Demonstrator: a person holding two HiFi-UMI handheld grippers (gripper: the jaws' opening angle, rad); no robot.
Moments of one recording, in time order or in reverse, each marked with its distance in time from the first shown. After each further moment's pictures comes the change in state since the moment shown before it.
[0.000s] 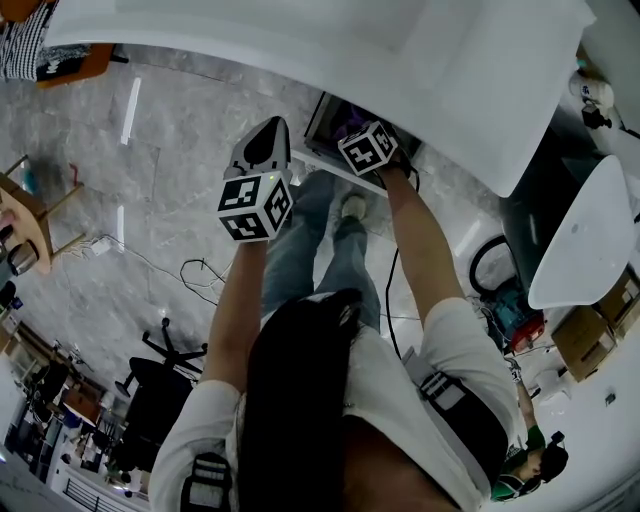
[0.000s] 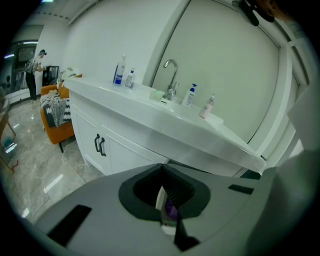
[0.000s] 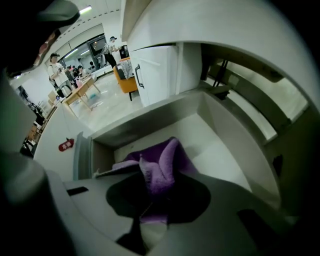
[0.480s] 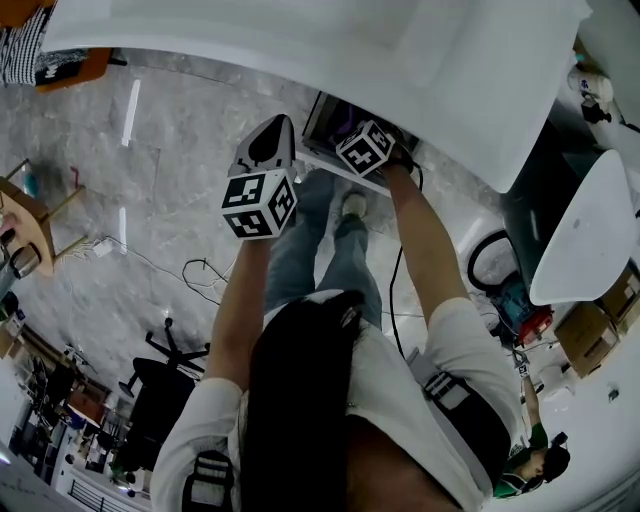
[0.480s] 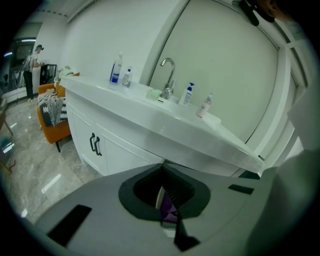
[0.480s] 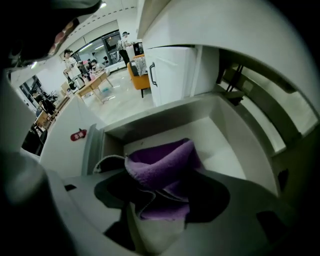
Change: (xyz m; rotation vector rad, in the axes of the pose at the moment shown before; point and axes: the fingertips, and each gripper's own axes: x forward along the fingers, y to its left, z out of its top) left arm 0.005 -0.016 -0.002 0.002 0.006 -0.026; right arm -0.003 0.010 -0.006 -0.125 0.016 0.062
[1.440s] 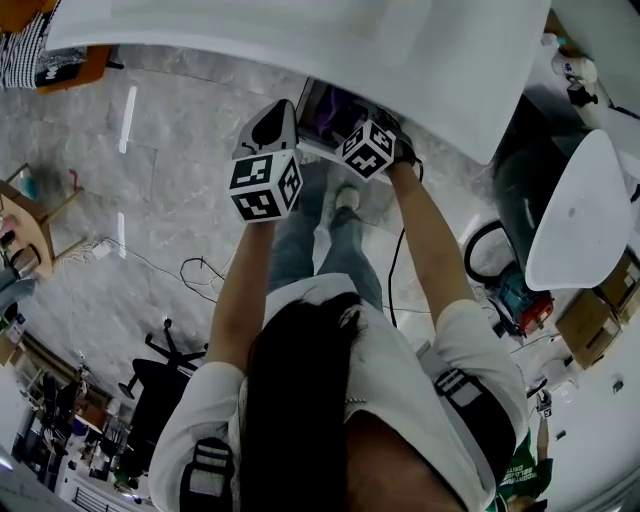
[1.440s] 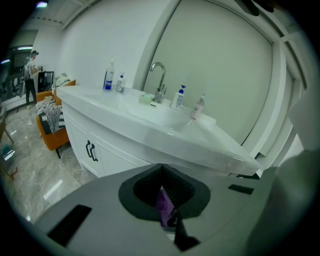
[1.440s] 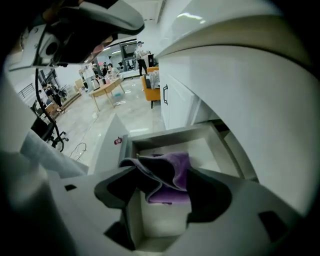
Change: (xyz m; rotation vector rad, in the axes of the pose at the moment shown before) left arm -0.012 -0.038 0.015 0.050 -0.020 0.008; right arm -0.073 0.017 0.012 -0.123 -0.141 0.030
